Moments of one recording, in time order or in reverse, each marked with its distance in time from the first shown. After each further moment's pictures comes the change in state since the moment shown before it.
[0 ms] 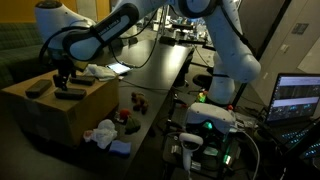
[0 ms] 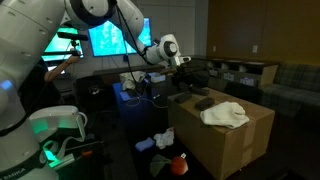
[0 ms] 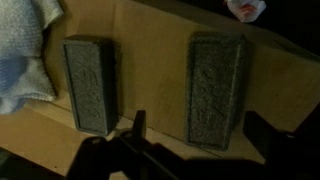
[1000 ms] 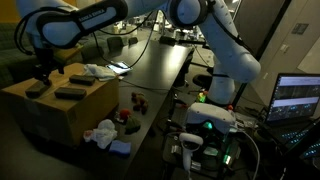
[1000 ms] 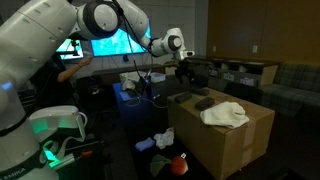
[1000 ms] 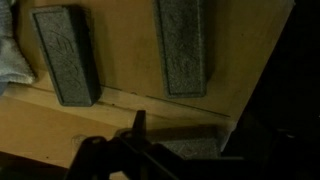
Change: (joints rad) arm -0.001 0.131 0.017 0.307 0.137 -0.153 0.003
